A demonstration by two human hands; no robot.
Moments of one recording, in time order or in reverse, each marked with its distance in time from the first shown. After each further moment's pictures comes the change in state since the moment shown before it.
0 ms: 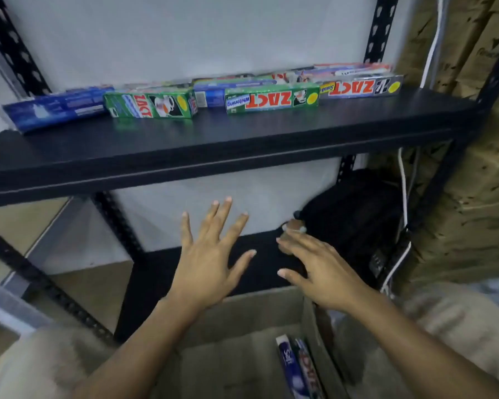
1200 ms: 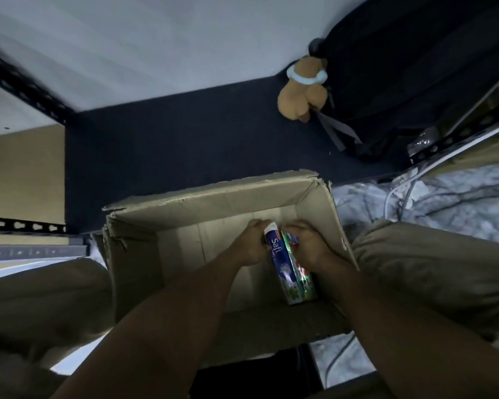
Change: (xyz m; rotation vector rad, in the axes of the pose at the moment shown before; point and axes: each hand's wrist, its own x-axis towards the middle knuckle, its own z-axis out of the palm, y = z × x) left_hand -0.114 0.044 0.345 -0.815 -1.056 -0.595; right_hand -0.048 0.123 0.307 0.501 -0.532 0.617
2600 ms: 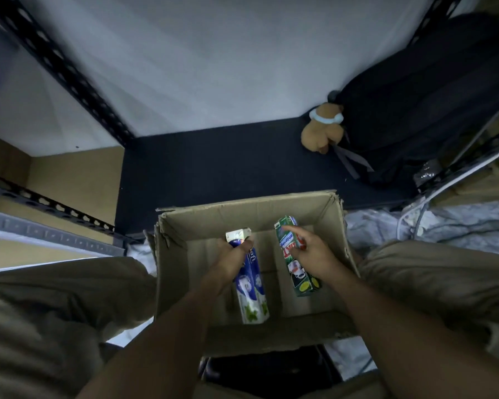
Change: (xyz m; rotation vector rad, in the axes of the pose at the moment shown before) left_hand -0.095 -0.025 -0.046 -0.921 0.434 -0.368; right_hand -0.055 -0.079 -0.012 0.337 0.009 -0.103
